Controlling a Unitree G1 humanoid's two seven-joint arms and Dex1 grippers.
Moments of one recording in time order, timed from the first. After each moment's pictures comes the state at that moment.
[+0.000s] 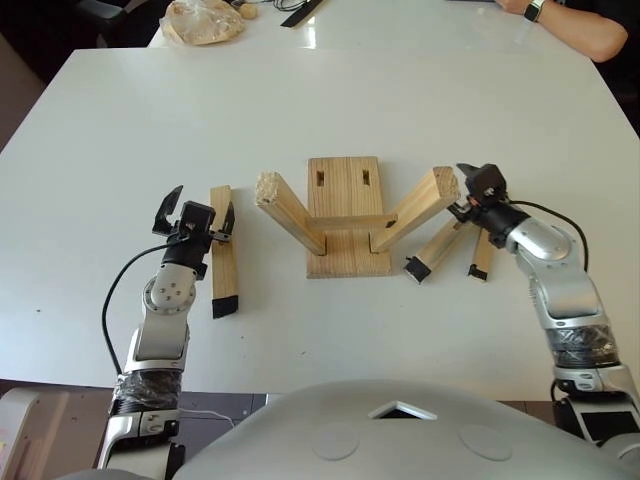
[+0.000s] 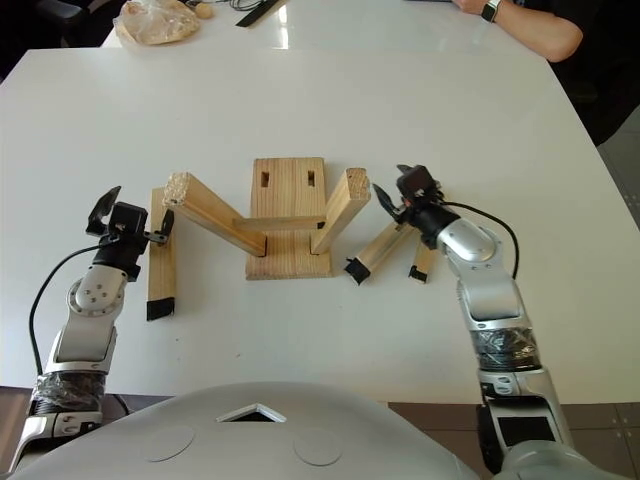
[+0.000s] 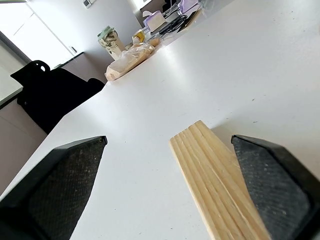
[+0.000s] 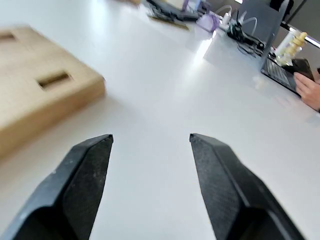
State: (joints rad) left arm 0.15 0.39 0.09 0.01 0.16 -0.05 -0.13; right arm -0.06 -0.45 0.08 -0.15 0.09 0.26 0.46
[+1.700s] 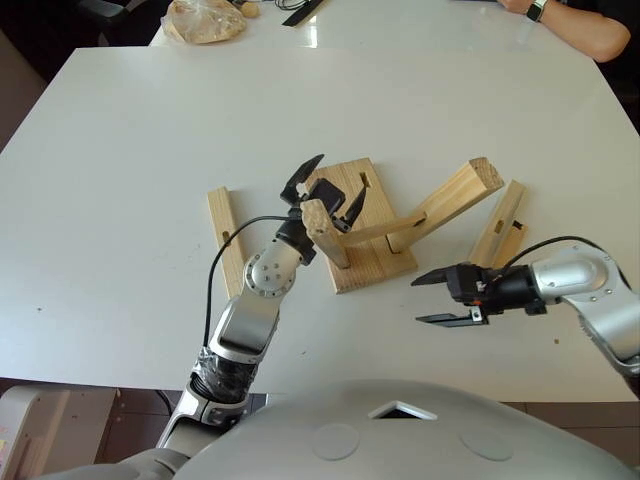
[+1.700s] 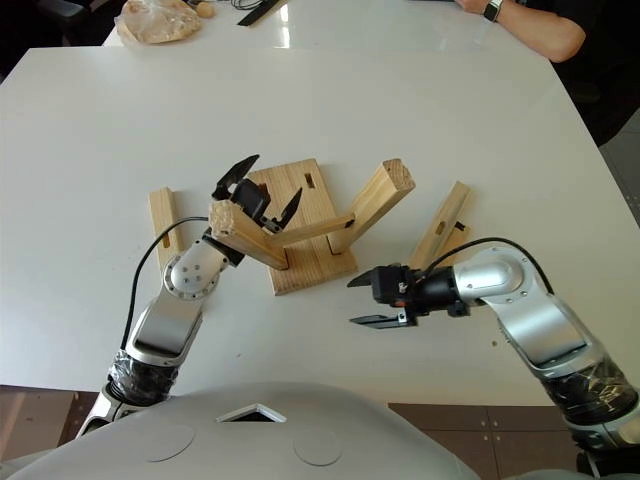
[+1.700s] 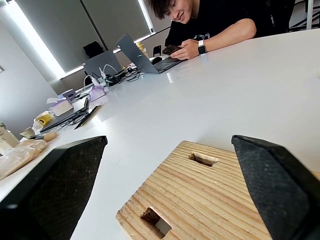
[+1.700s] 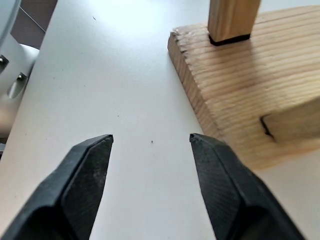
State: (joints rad) left arm 0.03 0.17 -0.35 -0.36 0.22 0.23 -0.24; right arm 0.10 -0.91 0.27 -0.47 0.20 0.31 1.18
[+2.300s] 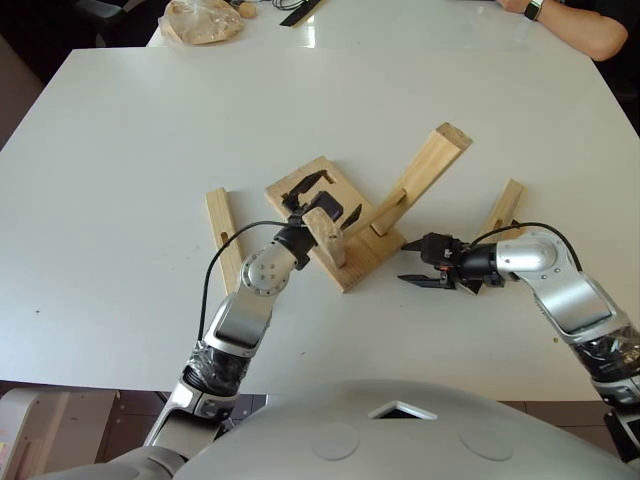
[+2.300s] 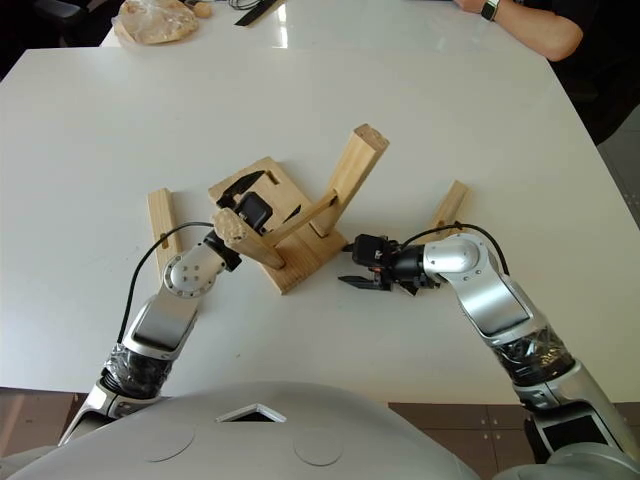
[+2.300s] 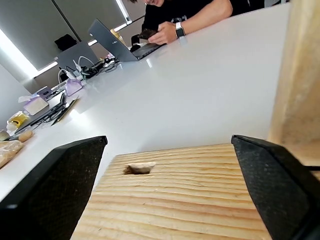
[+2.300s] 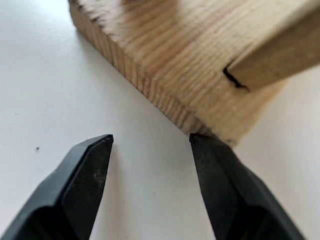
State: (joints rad) left arm 0.02 0.25 -0.34 -0.22 0.21 0.14 -0.32; right arm -0.07 -0.73 0.35 -0.25 0.04 0.36 0.98
